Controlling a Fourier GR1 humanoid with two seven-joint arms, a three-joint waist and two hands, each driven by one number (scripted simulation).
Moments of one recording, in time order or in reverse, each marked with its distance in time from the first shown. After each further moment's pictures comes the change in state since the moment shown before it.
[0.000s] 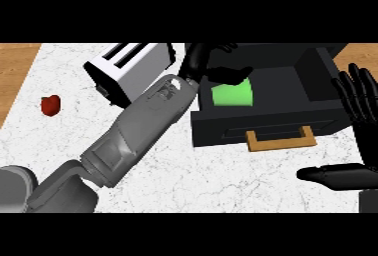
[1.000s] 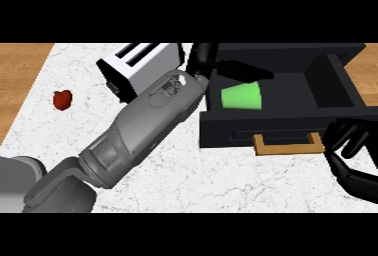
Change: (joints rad) left arm -0.019 0.010 -0.003 -0.126 0.113 0.097 -0.086; right arm 0.054 -0.085 0.003 -0.082 -0.130 0.182 0.025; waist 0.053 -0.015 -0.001
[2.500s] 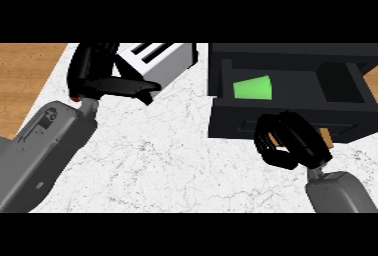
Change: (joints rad) left arm 0.556 0.438 0.189 -0.664 0.018 -0.140 0.142; right arm -0.155 -0.020 0.388 0.406 0.950 -0.281 -0.113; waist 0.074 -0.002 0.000
